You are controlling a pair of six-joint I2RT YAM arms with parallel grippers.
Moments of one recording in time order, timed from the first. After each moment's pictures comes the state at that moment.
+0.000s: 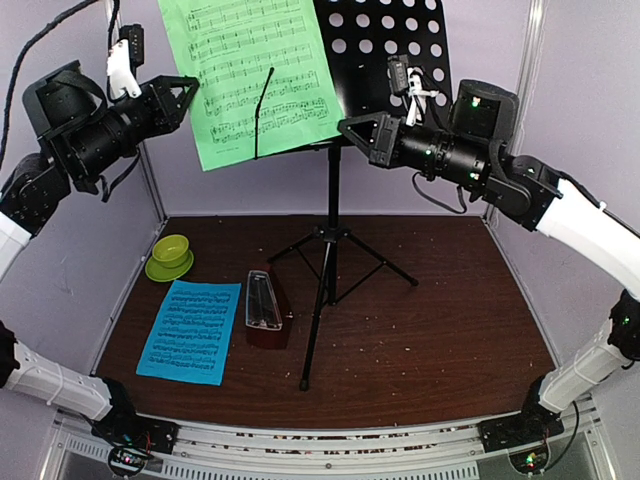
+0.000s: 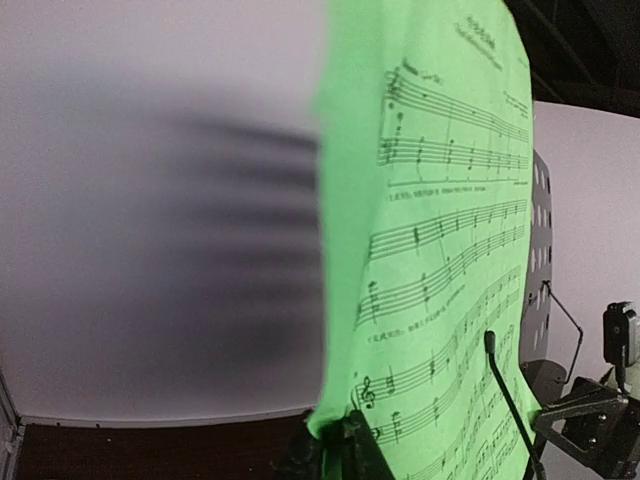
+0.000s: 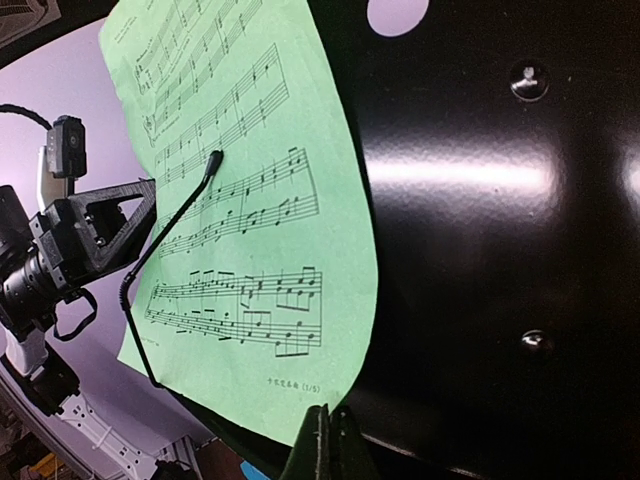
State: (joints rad) left arm -0.86 1.18 1.66 -0.31 -0.40 -0.19; right arm 0.89 1.44 1.64 -0.12 -0.08 0.34
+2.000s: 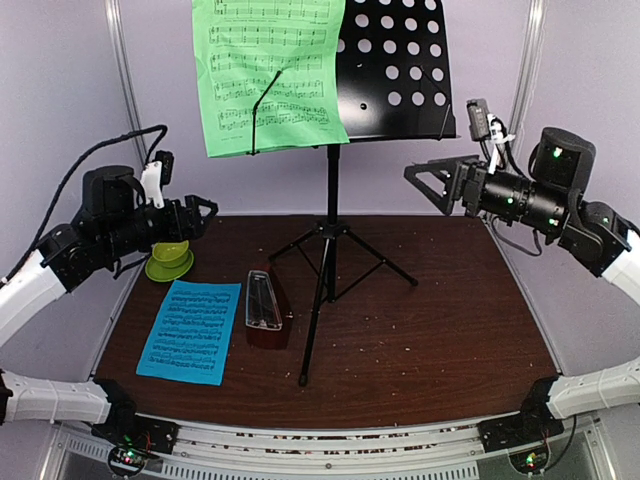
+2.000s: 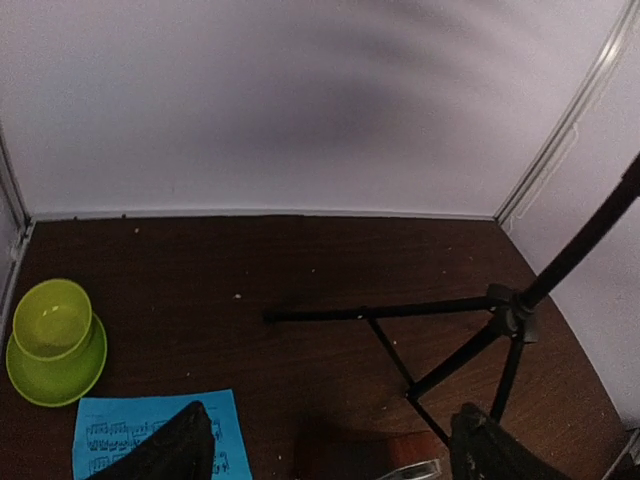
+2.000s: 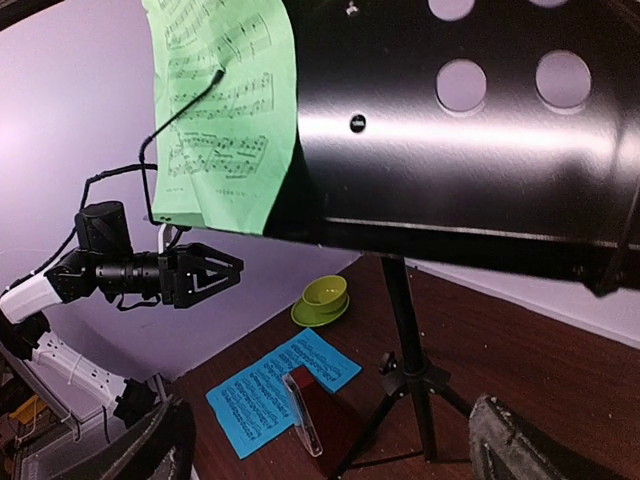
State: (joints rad) left arm -0.59 0.99 1.07 -0.38 -0.12 -0.35; right arm 0.75 1.03 1.27 -0.23 -0.21 0.27
